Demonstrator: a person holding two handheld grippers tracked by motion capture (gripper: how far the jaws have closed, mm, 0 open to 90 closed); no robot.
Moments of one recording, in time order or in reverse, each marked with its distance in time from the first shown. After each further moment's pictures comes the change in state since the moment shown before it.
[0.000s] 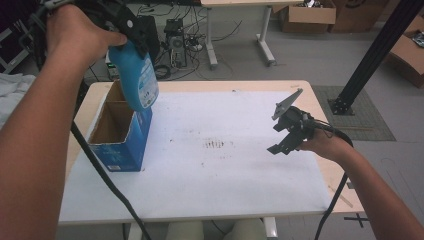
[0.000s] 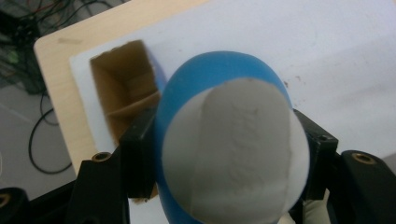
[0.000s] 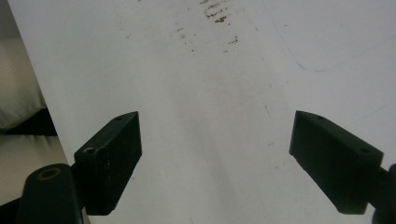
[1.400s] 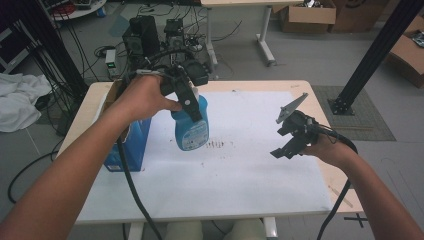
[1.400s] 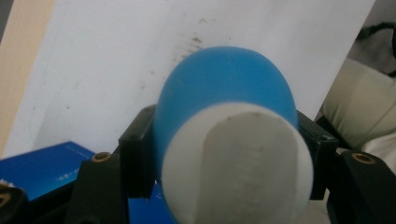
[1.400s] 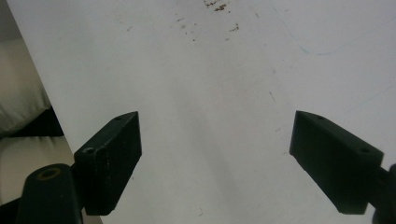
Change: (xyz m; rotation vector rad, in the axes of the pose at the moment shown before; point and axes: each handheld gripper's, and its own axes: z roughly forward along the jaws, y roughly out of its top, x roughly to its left) left arm -0.108 -0.024 0.114 0.101 -0.215 0.754; right arm 0.006 -0.013 -0.002 0.001 -0.010 0.048
